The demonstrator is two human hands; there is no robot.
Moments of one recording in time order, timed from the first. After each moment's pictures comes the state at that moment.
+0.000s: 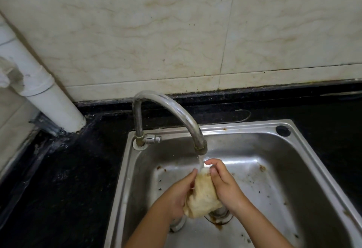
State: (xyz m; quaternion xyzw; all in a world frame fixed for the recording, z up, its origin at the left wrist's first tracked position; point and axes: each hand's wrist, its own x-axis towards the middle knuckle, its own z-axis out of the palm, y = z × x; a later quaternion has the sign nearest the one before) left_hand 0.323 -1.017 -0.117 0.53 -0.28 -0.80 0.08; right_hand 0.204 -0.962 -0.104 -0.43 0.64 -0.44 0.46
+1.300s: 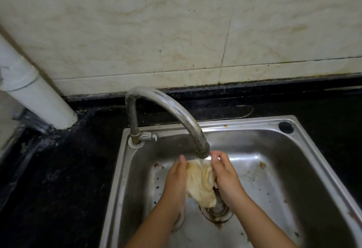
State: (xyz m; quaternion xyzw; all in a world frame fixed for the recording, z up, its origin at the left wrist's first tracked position) left_hand 0.306 -1.022 -0.104 0.58 -0.35 -0.68 0.29; right_hand 0.204 -0.983 -0.106 -0.28 0.66 -0.51 0.48
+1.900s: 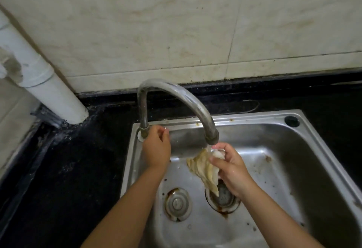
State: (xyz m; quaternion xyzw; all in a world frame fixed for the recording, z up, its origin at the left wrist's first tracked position) left_hand 0.340 -1.077 -0.081 0.64 -0.57 -0.33 0.40; right_hand 0.208 -0.982 -0.093 -0.25 0.54 -0.57 0.56
